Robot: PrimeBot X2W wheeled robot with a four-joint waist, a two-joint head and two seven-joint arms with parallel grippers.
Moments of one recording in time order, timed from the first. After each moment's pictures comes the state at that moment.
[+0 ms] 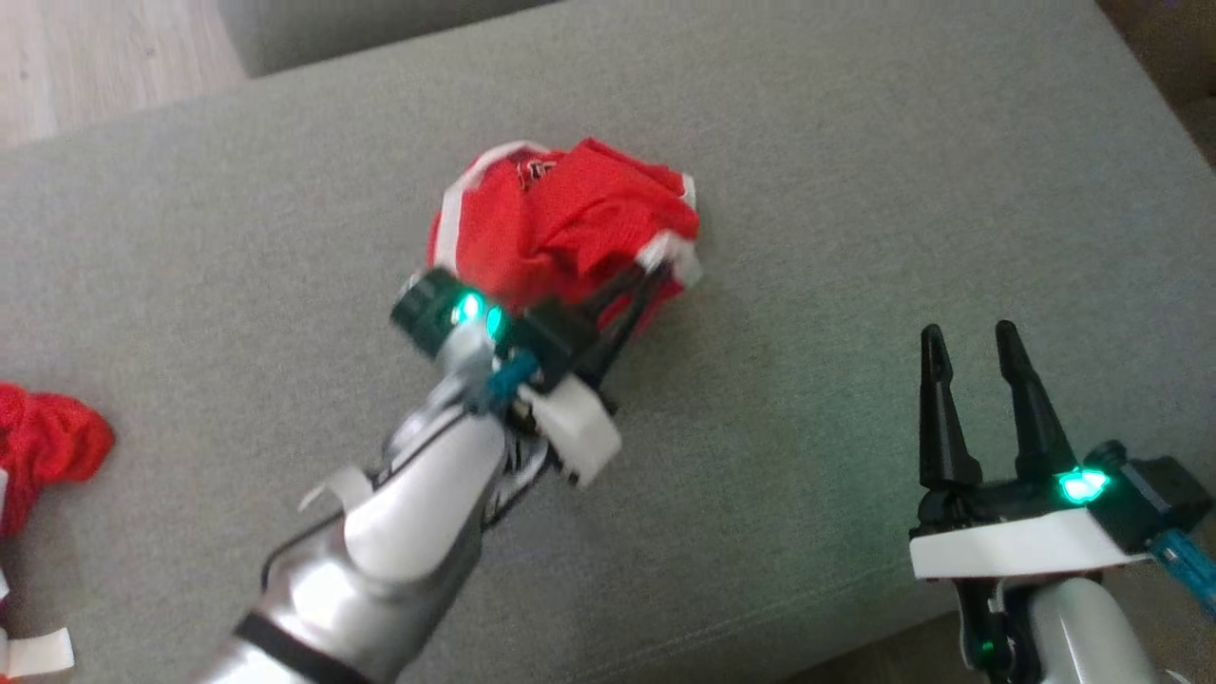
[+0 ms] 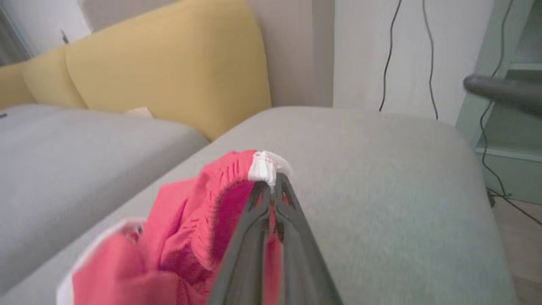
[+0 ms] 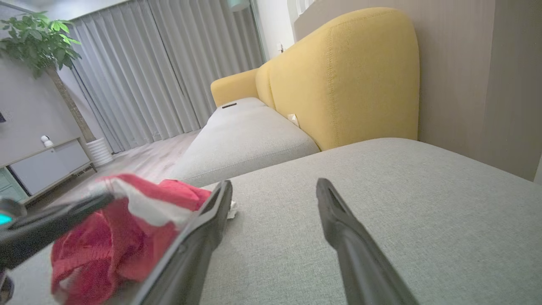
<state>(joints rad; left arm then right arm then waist) -0.60 0.06 -0.71 0.51 -0.11 -0.12 -0.26 -0.02 -0.04 0.09 0.07 0.30 0.12 -0.26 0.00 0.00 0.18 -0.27</state>
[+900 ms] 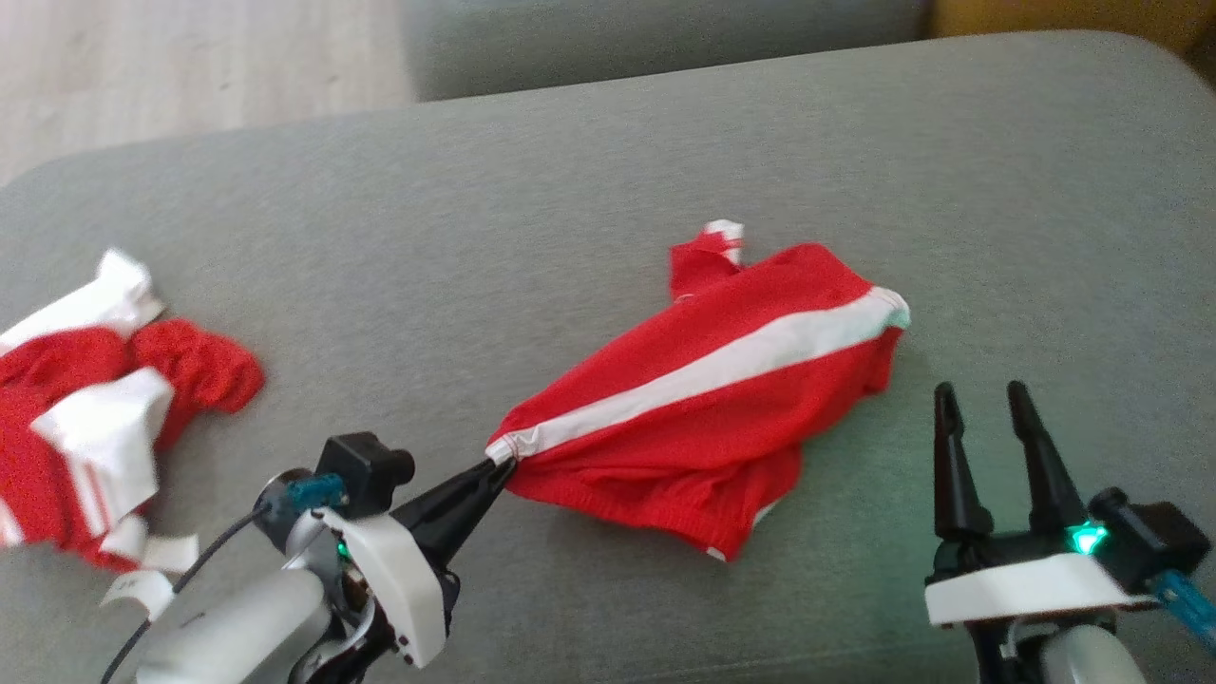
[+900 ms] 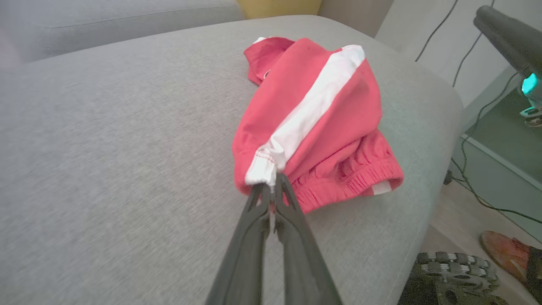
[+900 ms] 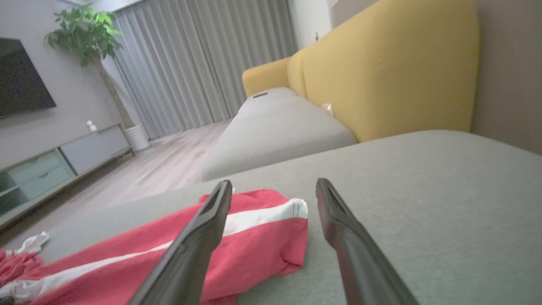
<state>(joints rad) -0.45 0.54 -1.09 0.28 -0.82 -0.10 -0.19 0.05 -0.04 0.05 0.10 0.28 0.12 -0.26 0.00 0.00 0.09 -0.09</state>
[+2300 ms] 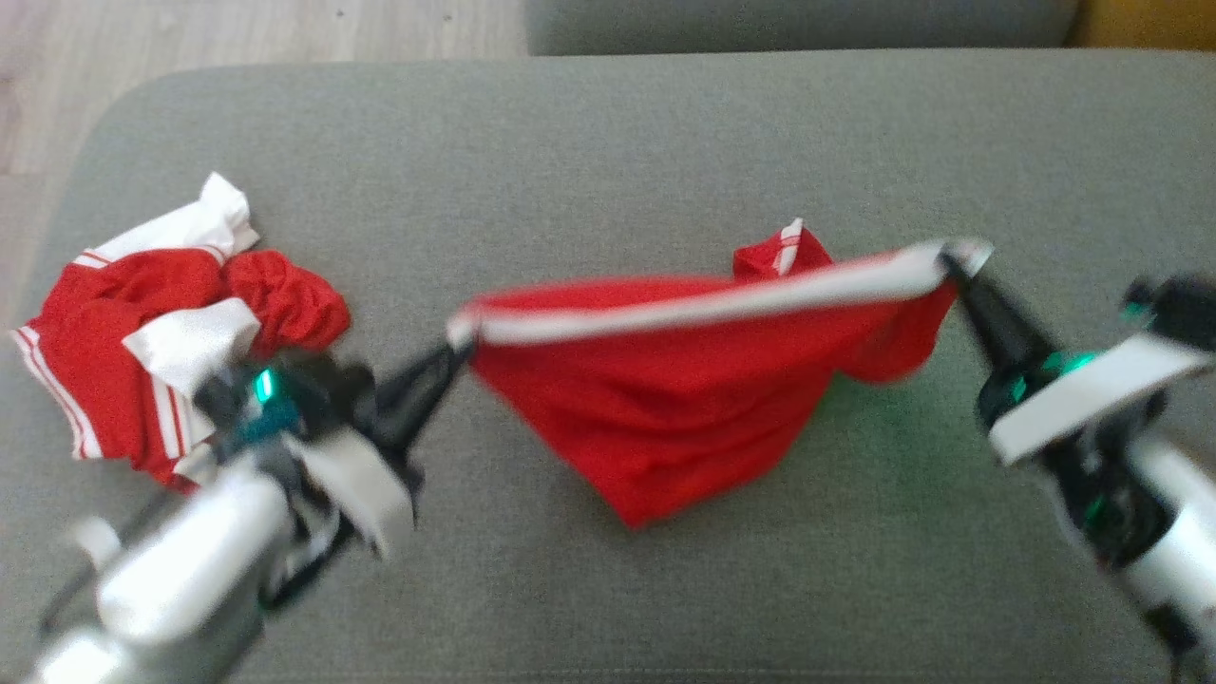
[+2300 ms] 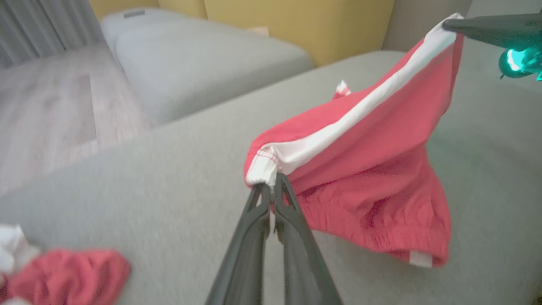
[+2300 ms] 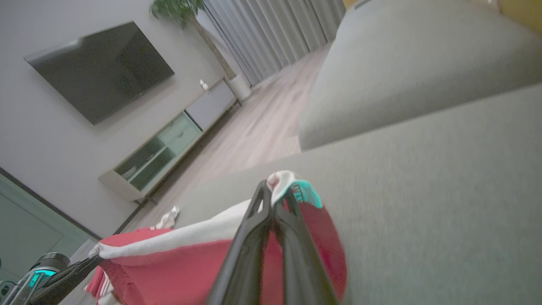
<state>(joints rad) -0.49 0.53 -0.92 0.30 -0.58 -0.08 -0.25 -0.40 -0.56 0.66 0.26 1.19 0.12 -0.12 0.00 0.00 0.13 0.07</state>
